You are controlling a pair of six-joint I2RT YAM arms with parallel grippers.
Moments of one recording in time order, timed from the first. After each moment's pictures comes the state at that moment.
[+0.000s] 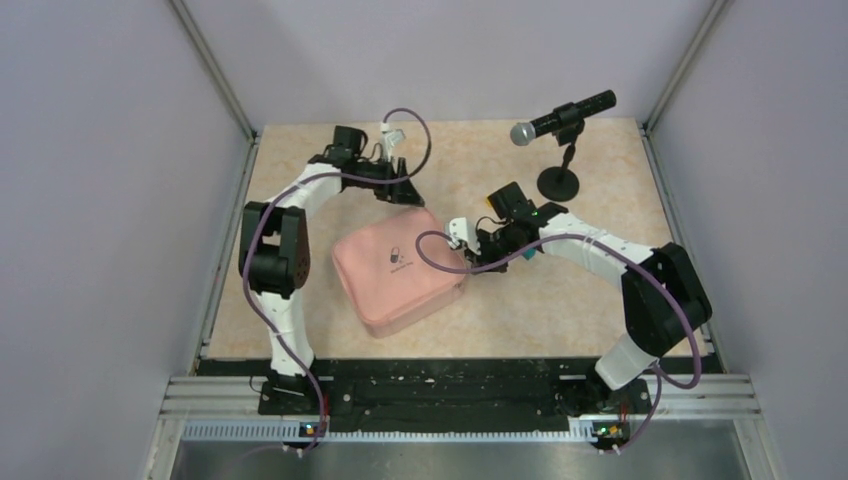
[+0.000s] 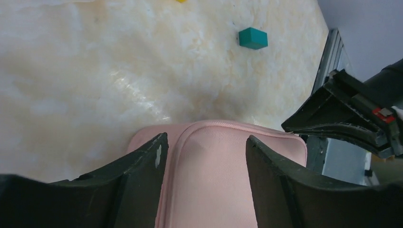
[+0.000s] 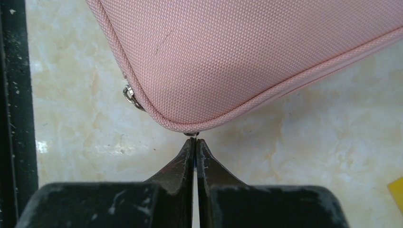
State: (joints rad) left arm -0.16 2.01 1.54 -0.39 0.99 -0.03; right arm 0.58 1.60 1.09 -0.60 -0.61 -0.90
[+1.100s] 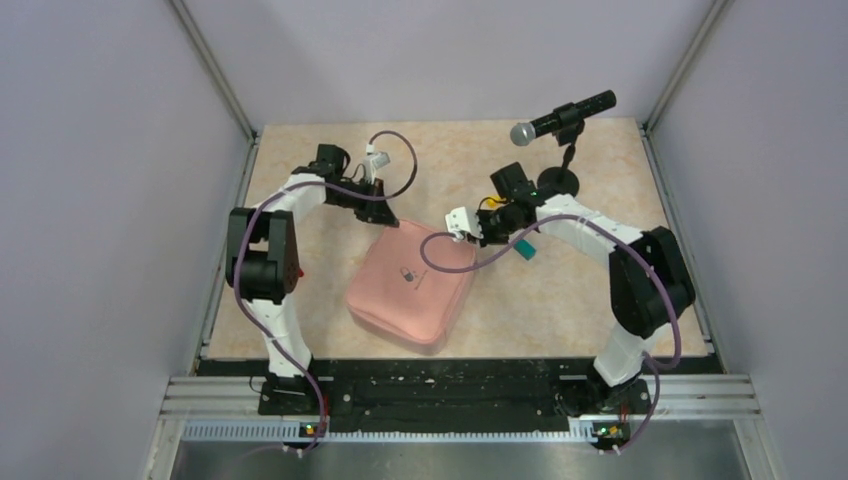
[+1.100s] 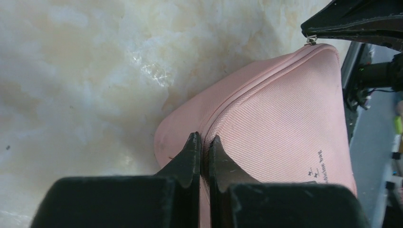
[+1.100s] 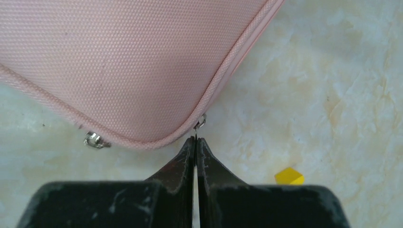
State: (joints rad) left arm -0.11 1.97 1.44 -0.60 0.93 0.31; right arm 0.51 1.76 1.27 -0.59 -0.52 -1.24
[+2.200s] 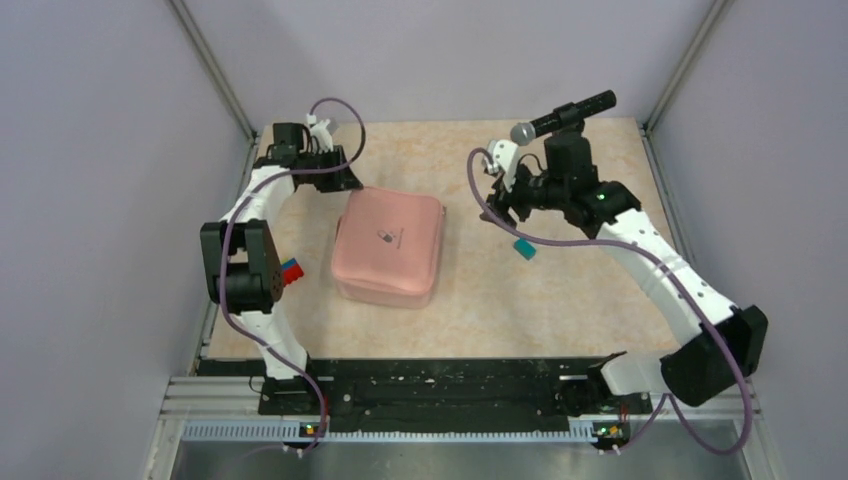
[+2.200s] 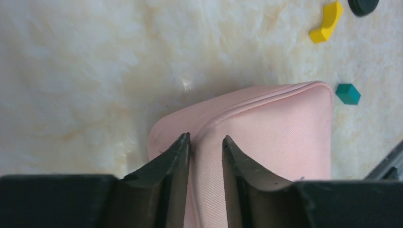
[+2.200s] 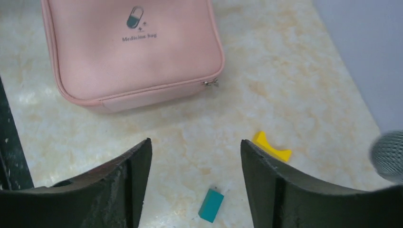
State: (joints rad) left arm 0.03 1.85 1.45 -0.46 0.64 -0.08; right arm 0.46 1.36 1.27 -0.56 -0.55 -0.60
